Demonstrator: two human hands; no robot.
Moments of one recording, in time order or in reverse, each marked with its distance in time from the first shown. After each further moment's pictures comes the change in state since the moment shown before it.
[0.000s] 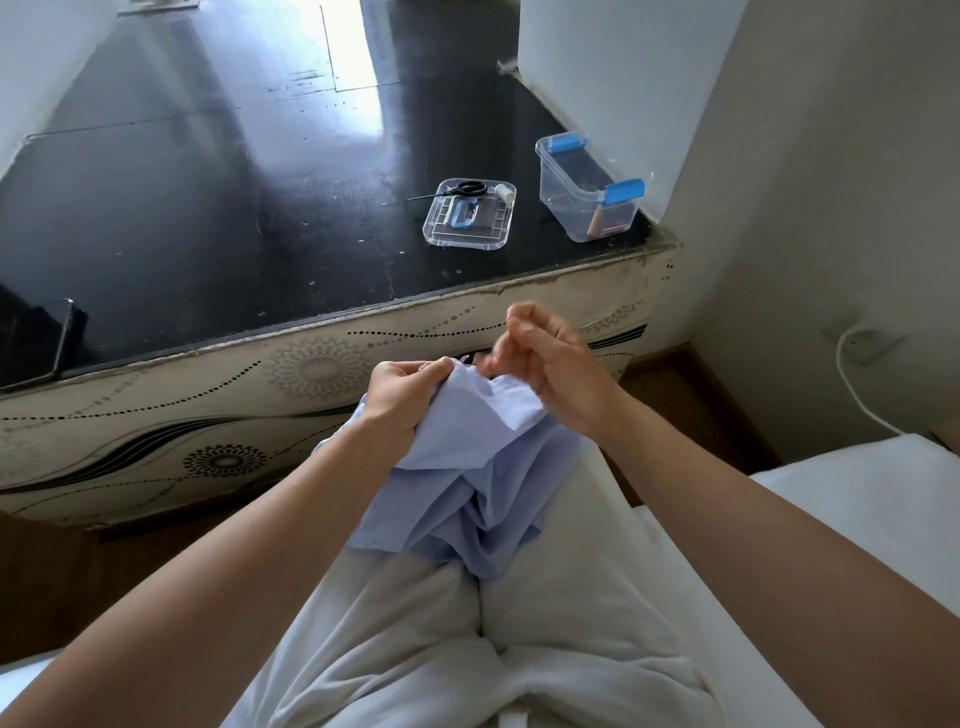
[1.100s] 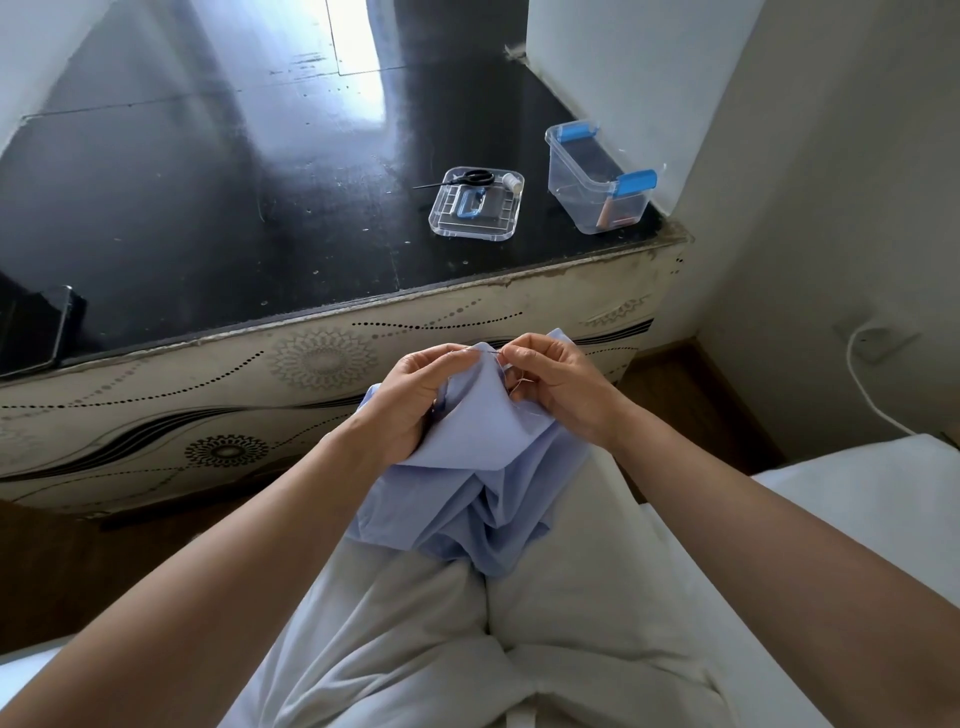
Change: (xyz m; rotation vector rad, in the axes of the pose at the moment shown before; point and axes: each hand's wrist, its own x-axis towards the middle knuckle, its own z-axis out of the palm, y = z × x) left_hand -0.007 0.002 -0.012 -0.247 -0.452 0.015; right_hand 0.003 0.027 -0.014 -0.097 0.037 0.191
